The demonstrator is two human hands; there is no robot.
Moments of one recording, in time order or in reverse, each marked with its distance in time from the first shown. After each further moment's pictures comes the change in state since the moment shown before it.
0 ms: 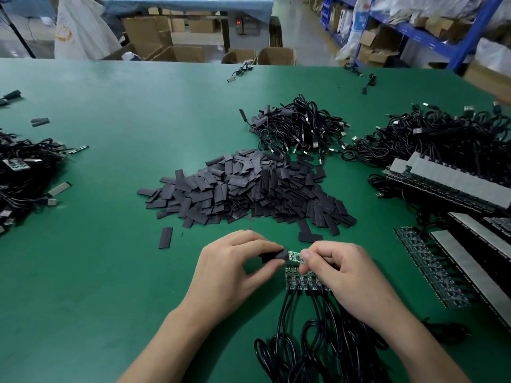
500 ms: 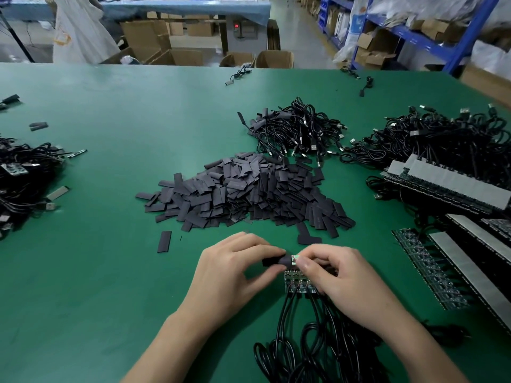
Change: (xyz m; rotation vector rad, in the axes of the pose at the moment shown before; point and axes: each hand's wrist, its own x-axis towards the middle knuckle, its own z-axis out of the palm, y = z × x) left_hand 0.001 -0.003 0.002 0.019 0.024 0.114; right_hand 0.000 0.000 -0.001 0.023 -0.073 -0.047
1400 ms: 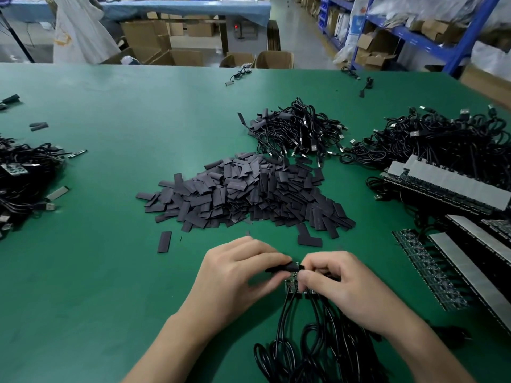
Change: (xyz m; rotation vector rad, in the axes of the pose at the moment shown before) left_hand 0.000 0.001 0.001 0.000 0.052 0.179; right_hand -0.001 0.003 -0.004 0.052 -0.154 -0.010
